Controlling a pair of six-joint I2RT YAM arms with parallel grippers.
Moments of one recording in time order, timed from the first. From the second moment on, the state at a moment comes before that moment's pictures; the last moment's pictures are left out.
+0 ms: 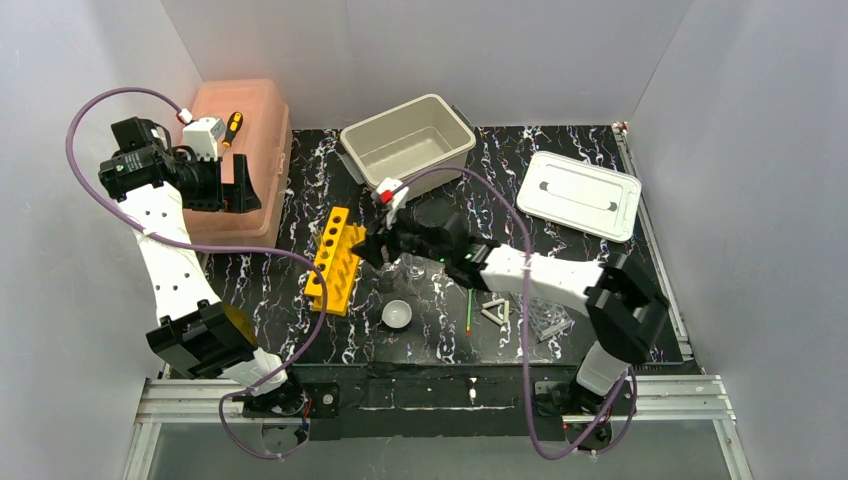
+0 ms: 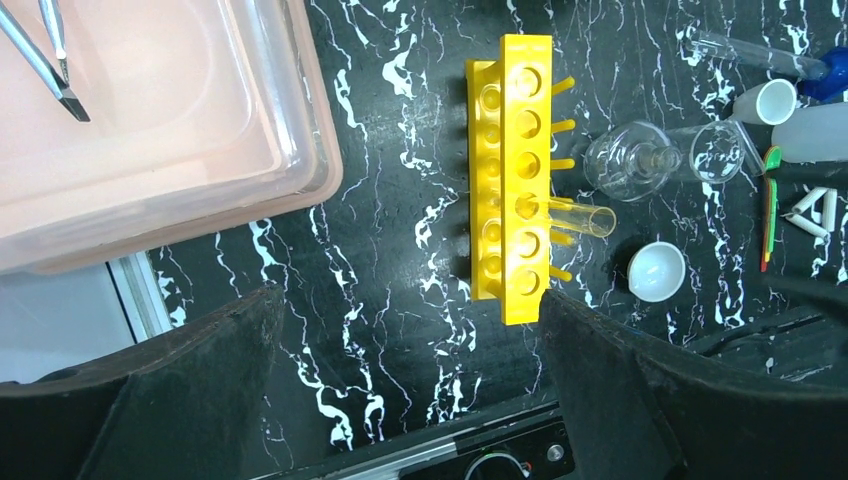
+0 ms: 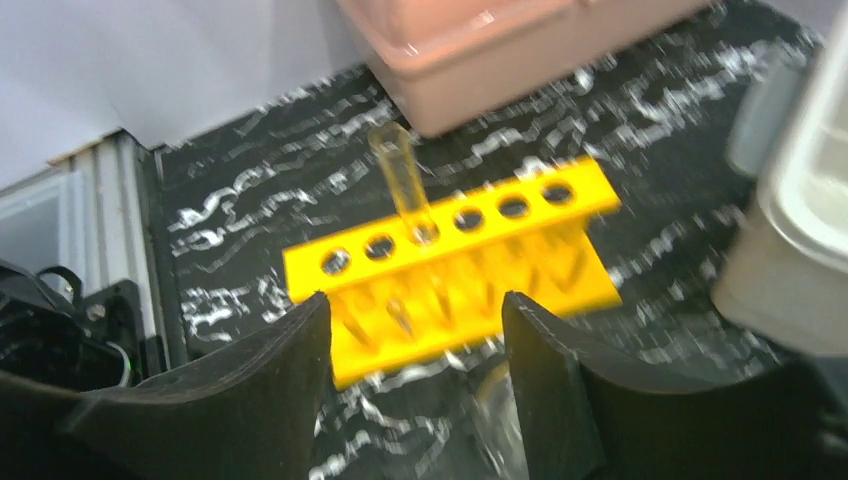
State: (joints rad) left arm 0.47 1.50 1.83 -1.37 0.55 0.48; right arm 1.04 1.70 1.14 0.46 -0.18 0.10
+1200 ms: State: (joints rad) left arm 0.47 1.49 1.85 -1.32 0.62 0.41; right arm 0.93 1.70 1.17 -0.60 0.29 0.32
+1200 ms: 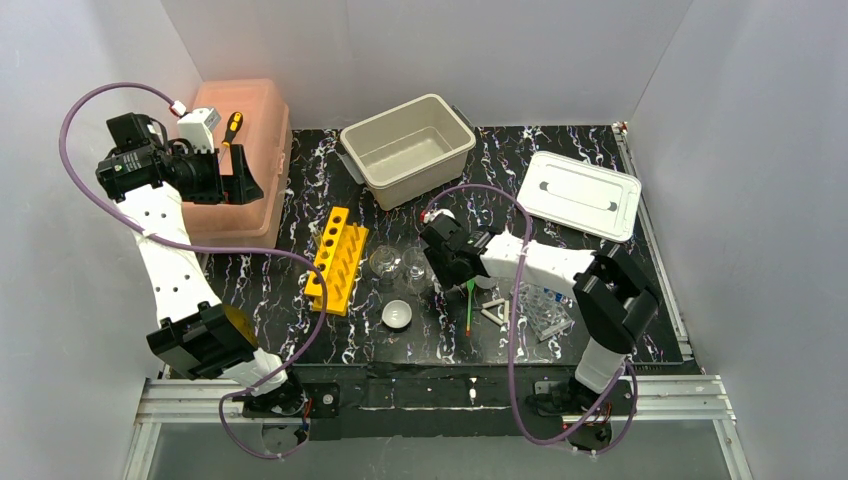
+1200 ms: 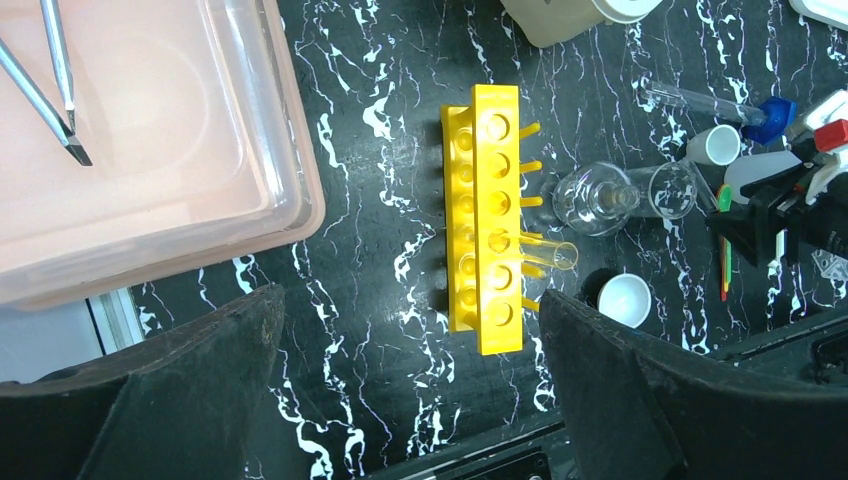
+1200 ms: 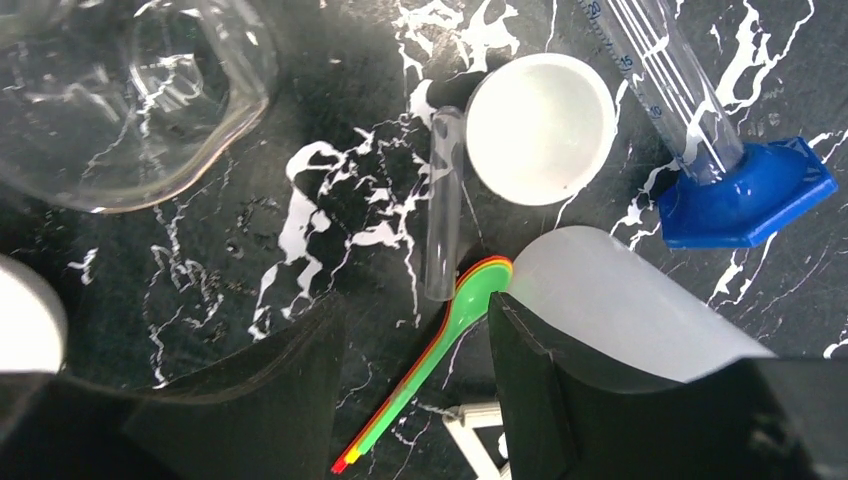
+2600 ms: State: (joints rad) left arm 0.47 1.49 1.82 -1.31 0.67 0.40; right arm 0.88 1.84 1.23 -0.49 0.22 0.34
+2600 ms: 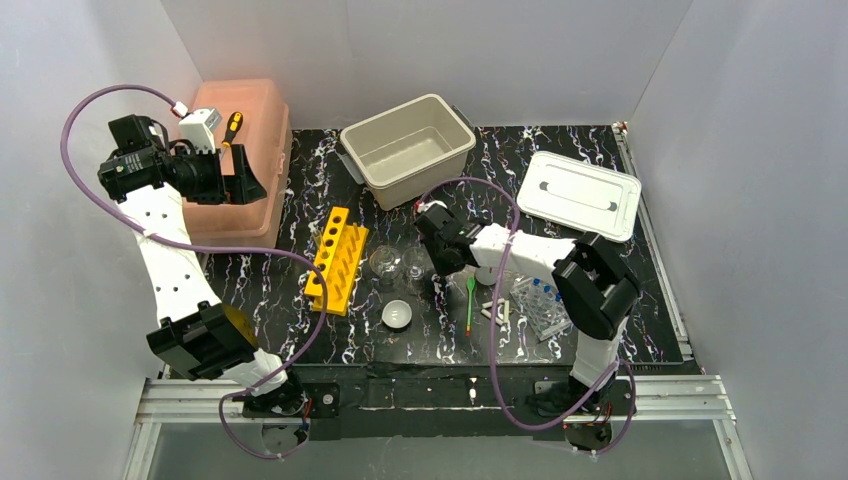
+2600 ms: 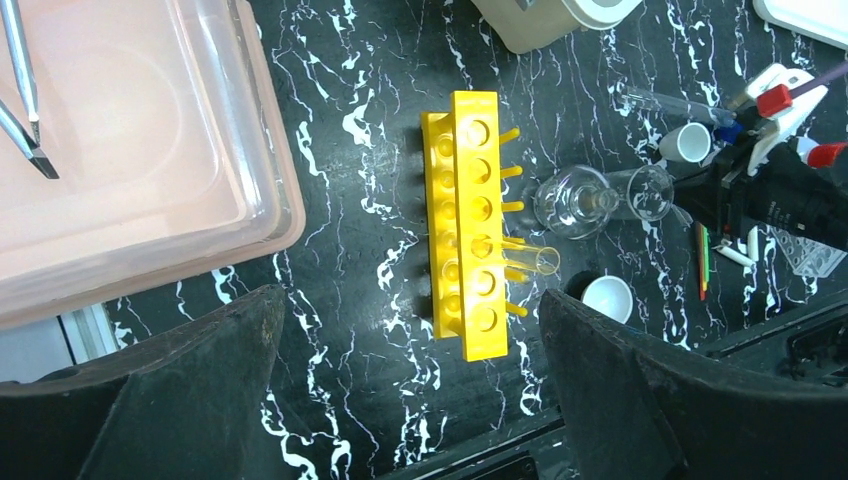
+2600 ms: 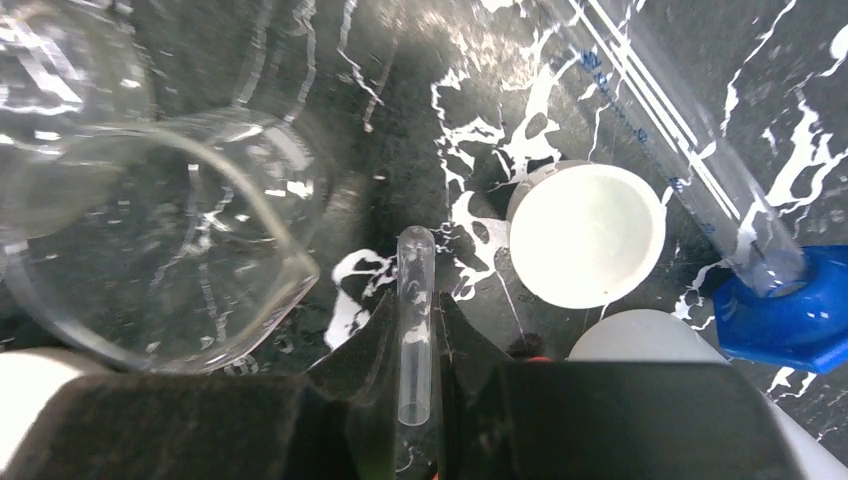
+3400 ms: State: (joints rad) left arm 0.47 1.50 1.81 -1.32 0.69 0.38; right arm 0.93 1.87 1.71 -0.51 0.12 0.30
